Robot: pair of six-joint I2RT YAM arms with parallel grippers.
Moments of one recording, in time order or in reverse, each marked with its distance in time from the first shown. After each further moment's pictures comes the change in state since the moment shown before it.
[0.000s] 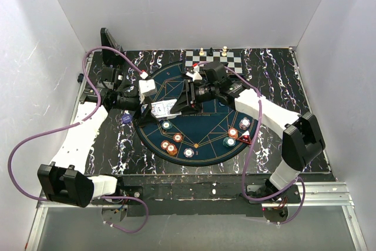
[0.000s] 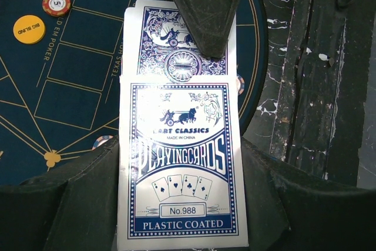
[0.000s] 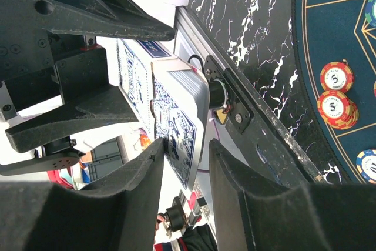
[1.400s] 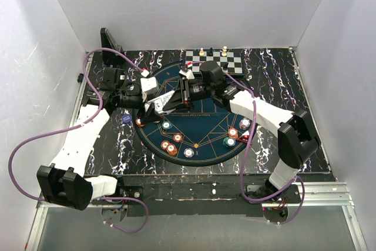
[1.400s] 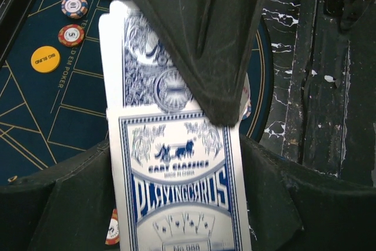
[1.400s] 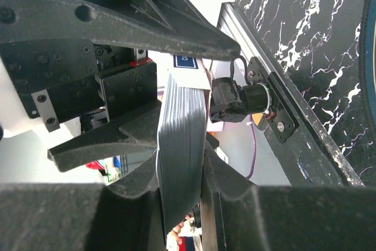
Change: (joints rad) left arm -0.025 -0.023 -0.045 0.172 0.029 -0.105; right arm 0.034 0.031 -0.008 0.245 -0.066 0.211
